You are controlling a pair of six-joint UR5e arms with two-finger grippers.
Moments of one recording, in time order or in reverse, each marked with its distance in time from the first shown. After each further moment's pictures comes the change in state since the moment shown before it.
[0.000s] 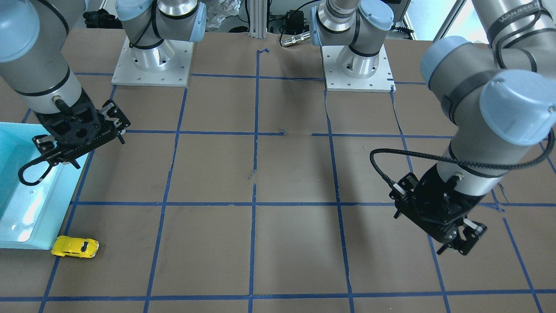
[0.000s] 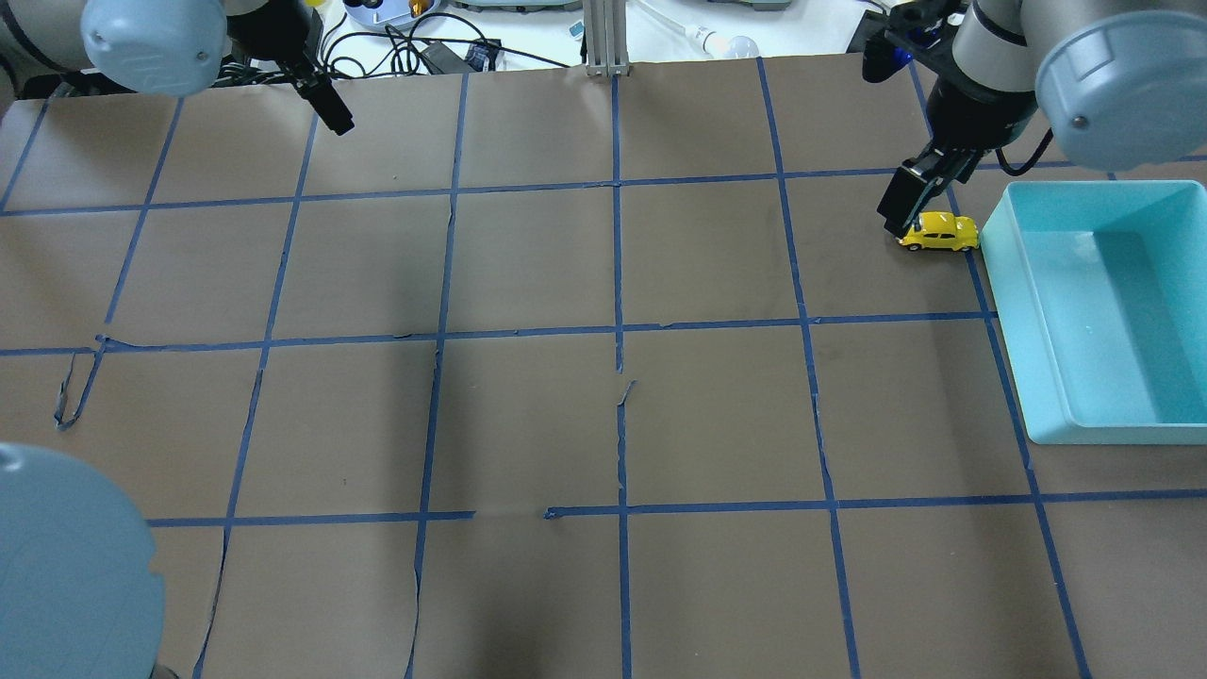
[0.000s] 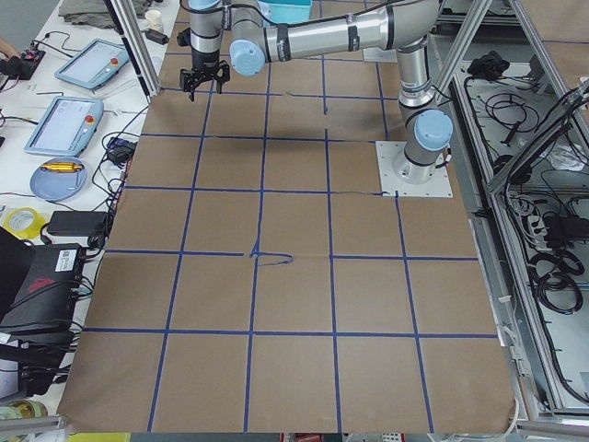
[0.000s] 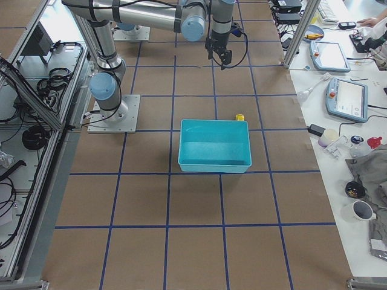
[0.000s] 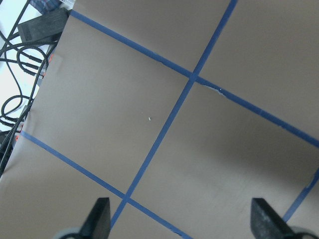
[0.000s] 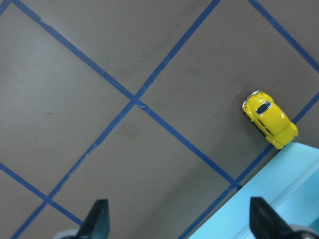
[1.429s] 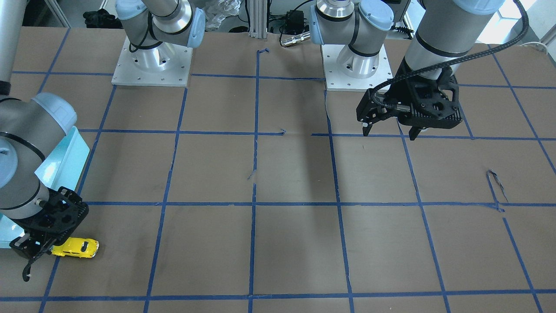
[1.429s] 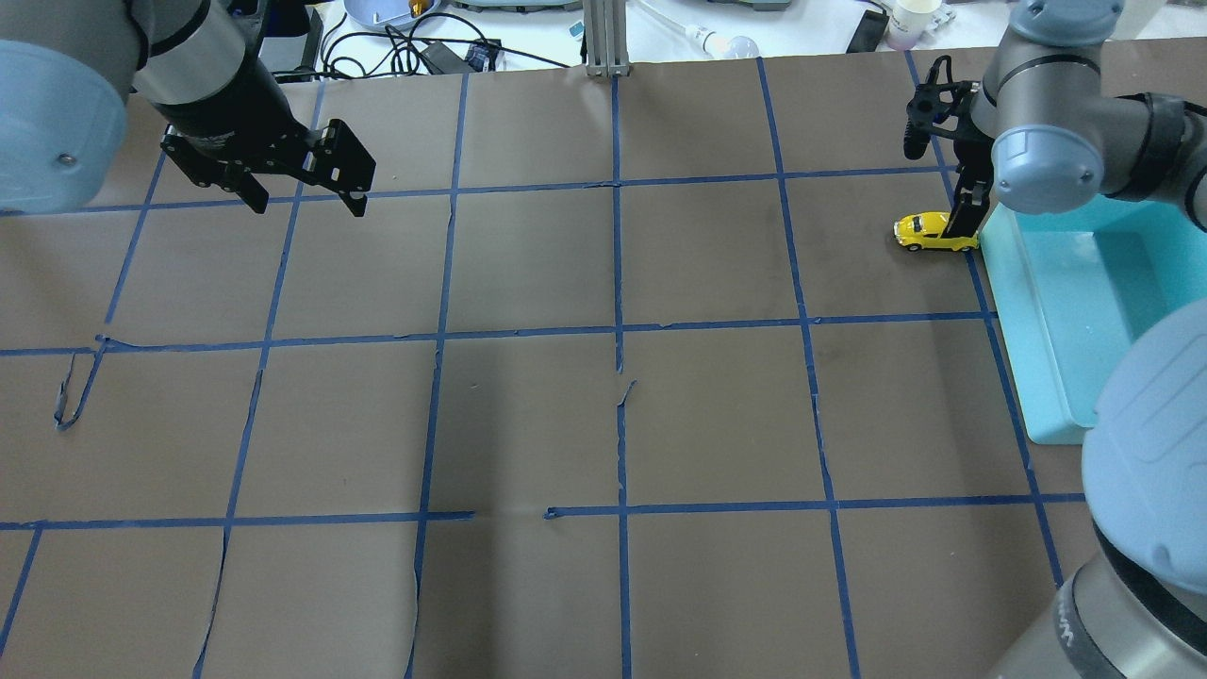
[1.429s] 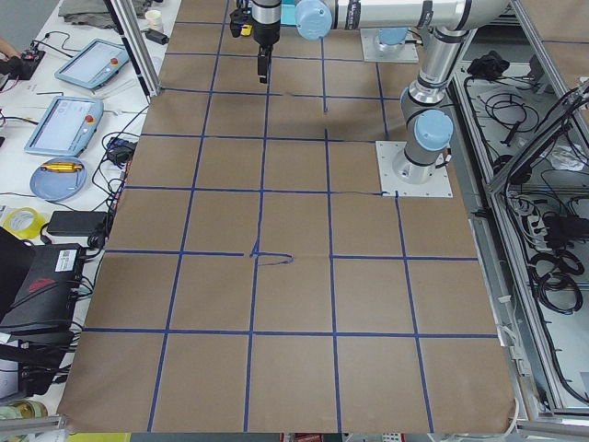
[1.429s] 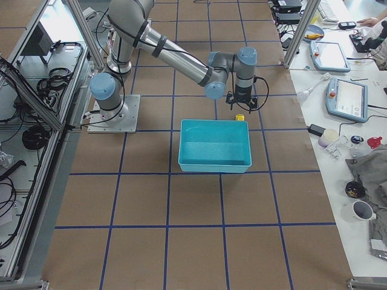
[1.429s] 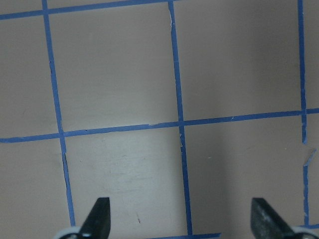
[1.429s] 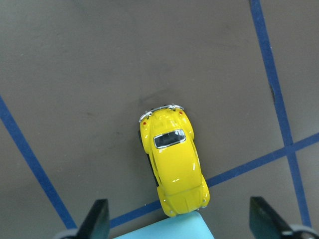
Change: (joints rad) left arm -0.030 0.322 -0.236 -0.225 -0.024 -0.785; right arm -0.136 0.347 0.023 -0.472 -0.047 -0.585
